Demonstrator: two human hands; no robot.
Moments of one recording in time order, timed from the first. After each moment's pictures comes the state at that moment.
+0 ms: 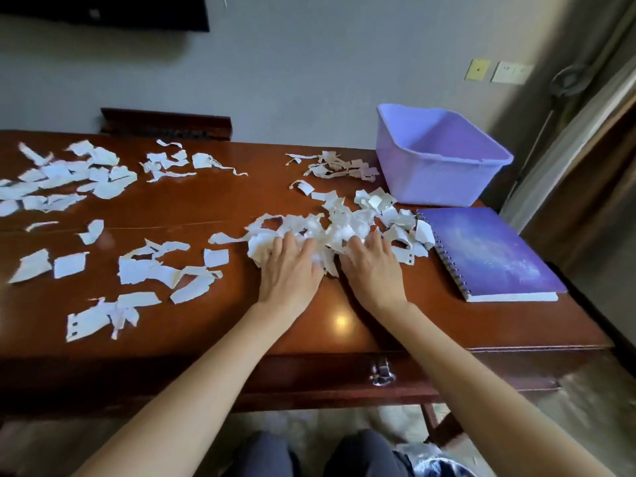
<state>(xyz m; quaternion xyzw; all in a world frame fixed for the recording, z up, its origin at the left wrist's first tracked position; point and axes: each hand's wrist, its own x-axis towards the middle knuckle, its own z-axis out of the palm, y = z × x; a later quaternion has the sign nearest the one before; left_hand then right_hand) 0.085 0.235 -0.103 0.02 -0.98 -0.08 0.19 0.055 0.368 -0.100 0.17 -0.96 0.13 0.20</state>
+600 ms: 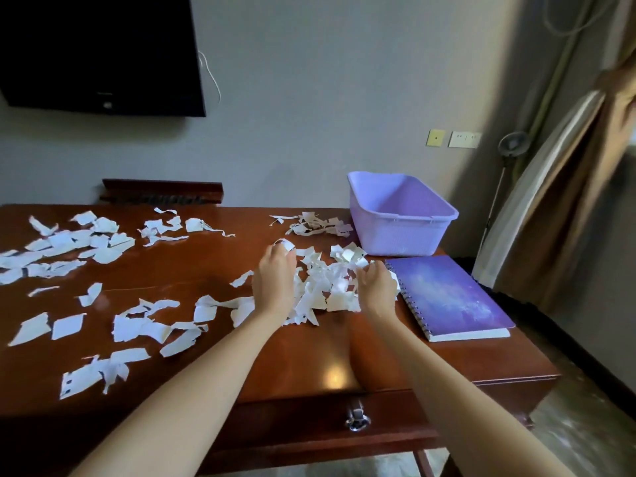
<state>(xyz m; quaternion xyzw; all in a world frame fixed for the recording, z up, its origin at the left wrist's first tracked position) 0.057 0.252 -0.040 0.11 -0.90 -0.28 0.31 0.038 0.396 -0.048 -0.06 -0.87 0.48 0.13</state>
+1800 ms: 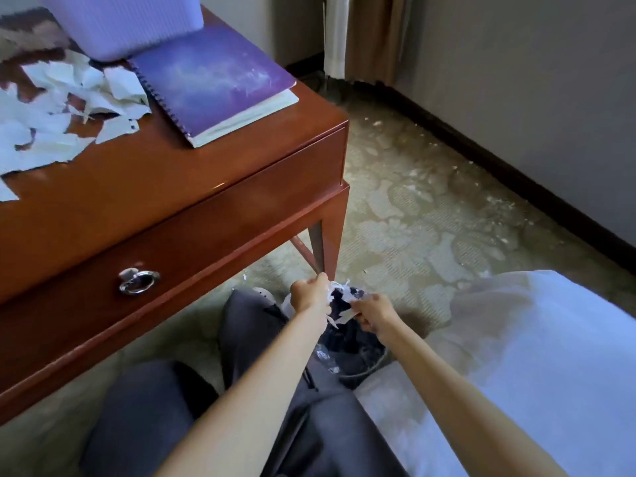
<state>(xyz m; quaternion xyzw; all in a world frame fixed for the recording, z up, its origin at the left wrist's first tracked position) 0.209 0.543 -0.258 0.29 -0.70 -0.59 -0.28 0.262 0.640 -0.314 -0.46 -0.61 0.63 -0.15</state>
